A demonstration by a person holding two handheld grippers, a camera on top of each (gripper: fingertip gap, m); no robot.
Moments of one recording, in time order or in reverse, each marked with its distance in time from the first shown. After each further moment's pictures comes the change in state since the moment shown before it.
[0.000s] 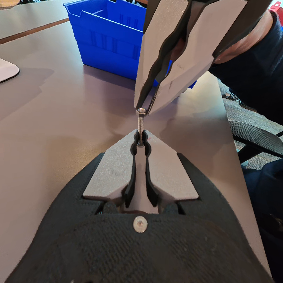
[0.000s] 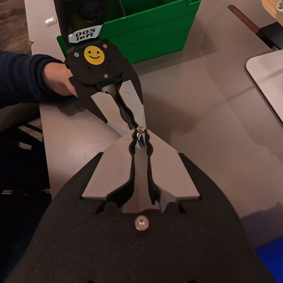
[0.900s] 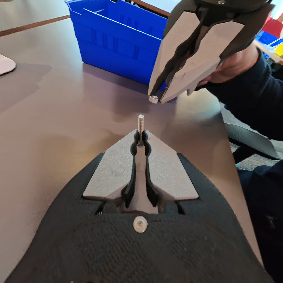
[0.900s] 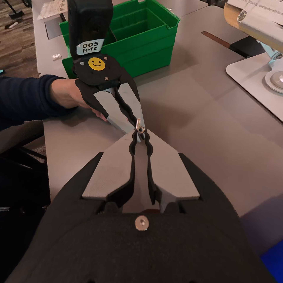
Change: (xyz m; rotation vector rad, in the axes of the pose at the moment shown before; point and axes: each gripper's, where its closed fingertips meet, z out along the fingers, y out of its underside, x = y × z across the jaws) left arm -0.002 0.000 -0.002 0.009 0.025 -0.039; right arm 0.002 0.008 -0.017 0.183 0.047 0.078
